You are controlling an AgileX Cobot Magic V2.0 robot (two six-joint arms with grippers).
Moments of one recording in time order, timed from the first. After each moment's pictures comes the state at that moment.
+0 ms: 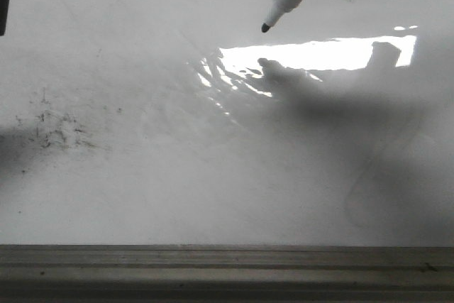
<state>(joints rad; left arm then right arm) -0.59 0.69 -0.43 -1.25 0.39 1.21 0.82 0.74 -0.44 -0.35 -0.14 -0.14</state>
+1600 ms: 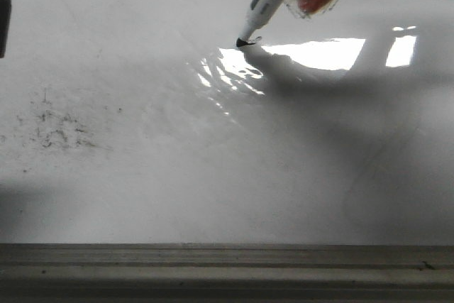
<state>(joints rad) -0.59 0.69 -0.42 -1.31 0.54 1.21 0.75 0.87 -0.44 -0.33 -0.25 -0.13</state>
